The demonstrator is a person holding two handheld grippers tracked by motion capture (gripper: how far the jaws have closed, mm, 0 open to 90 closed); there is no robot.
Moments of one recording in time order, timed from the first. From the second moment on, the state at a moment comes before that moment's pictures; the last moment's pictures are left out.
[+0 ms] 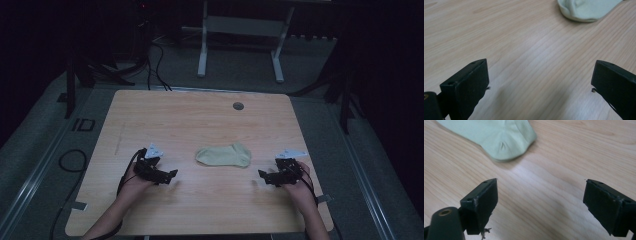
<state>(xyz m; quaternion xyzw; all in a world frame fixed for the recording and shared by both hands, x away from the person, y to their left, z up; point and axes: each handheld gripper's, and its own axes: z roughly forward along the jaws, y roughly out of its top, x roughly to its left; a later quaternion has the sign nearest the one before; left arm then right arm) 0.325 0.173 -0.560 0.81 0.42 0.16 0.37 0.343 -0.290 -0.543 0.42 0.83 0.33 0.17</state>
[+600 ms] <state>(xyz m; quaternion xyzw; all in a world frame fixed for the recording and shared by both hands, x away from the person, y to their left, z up) 0.296 0.199 -0.565 0.80 0.44 0.17 0.38 0.317 -0.320 -0.555 0.46 0.81 0.32 0.18</state>
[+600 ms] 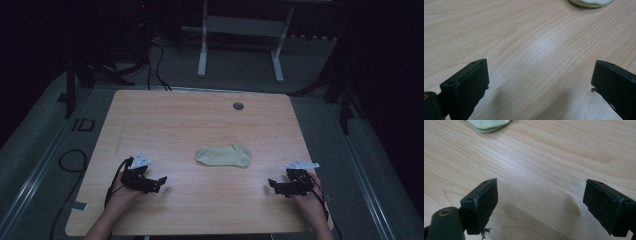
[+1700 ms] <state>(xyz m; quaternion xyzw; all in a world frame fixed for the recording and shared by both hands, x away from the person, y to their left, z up) 0.267 0.241 -0.571 0.75 0.50 0.24 0.36 0.294 -0.356 -0.566 0.53 0.74 0.32 0.26</state>
